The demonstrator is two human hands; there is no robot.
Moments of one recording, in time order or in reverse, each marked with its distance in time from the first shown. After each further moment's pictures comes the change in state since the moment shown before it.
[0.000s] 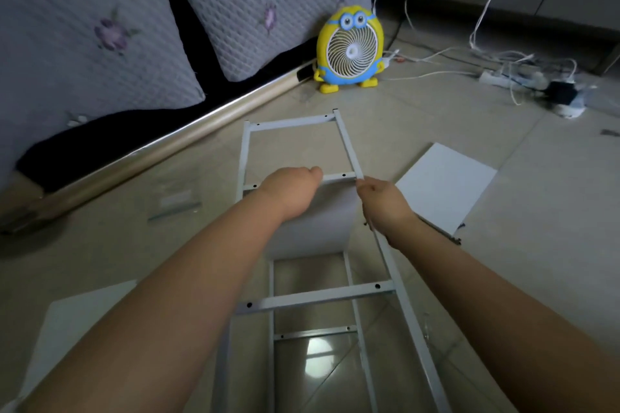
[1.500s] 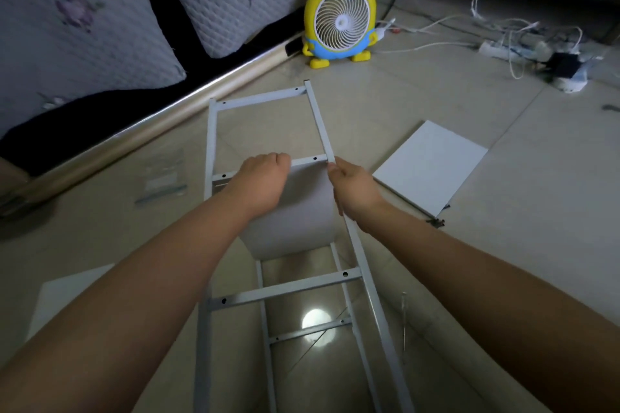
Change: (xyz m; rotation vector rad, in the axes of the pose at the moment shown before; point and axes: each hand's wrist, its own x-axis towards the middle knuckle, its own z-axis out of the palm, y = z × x) left_hand -0.006 0.019 0.004 0.055 0.029 -0.111; right_hand 0.011 0.010 -0.009 0.026 -0.116 -0.061
